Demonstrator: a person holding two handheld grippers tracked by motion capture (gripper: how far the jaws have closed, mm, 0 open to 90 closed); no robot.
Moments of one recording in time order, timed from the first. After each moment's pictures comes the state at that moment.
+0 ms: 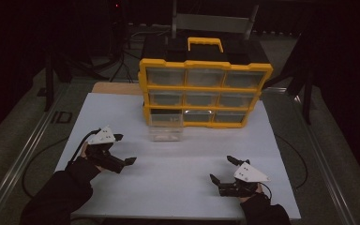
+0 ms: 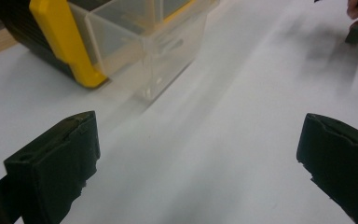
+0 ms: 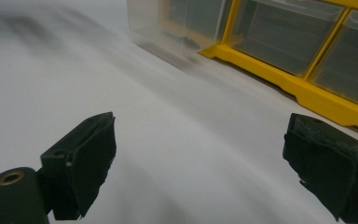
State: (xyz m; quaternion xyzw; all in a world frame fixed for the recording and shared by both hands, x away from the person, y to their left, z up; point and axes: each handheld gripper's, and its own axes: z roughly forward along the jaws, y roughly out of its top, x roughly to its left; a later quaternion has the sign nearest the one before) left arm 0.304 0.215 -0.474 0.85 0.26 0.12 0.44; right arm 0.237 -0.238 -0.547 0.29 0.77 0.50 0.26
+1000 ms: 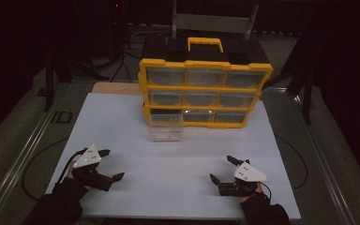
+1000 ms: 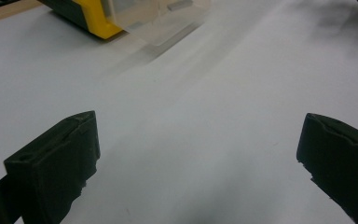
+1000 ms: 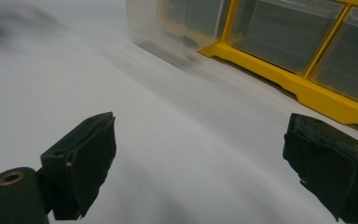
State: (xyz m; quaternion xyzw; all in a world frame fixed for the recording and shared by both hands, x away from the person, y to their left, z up) left arm 0.262 0.250 -0.509 0.84 0.29 0.15 0.44; right arm 0.238 -0.238 -0.547 0.30 0.77 0.50 0.26
